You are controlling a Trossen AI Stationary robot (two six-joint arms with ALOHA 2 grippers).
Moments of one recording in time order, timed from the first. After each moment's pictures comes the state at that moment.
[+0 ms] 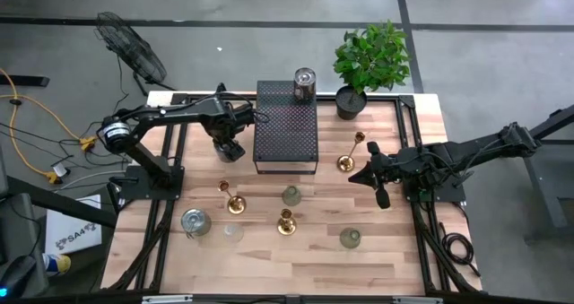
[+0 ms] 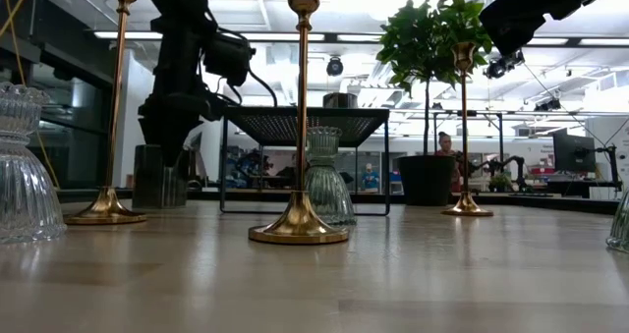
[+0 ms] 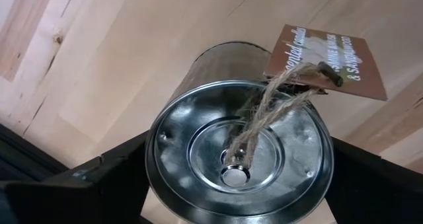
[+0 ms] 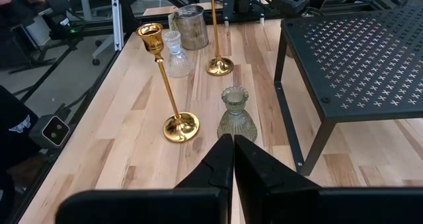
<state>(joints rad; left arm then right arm) 0.47 1.56 1.07 -1.10 -0.09 -0.26 0.24 0.72 0.57 -0.26 0.13 0.21</state>
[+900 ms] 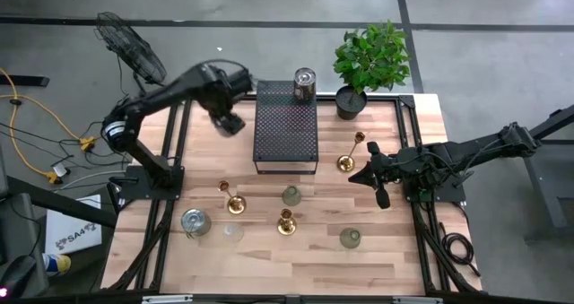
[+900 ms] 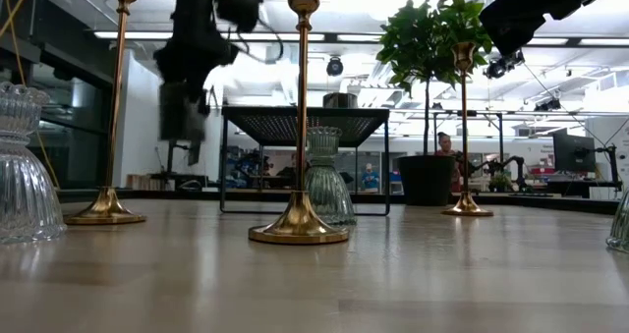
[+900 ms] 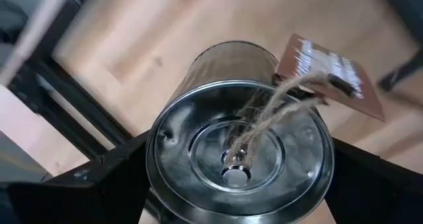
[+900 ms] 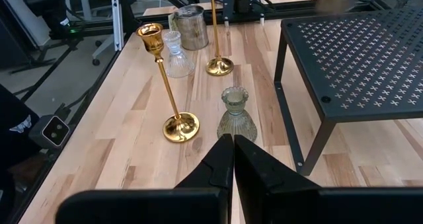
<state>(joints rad) 0.56 1.56 1.55 -1.47 -0.17 -0.27 0.24 0.72 0.57 -0.26 0.13 0.21</state>
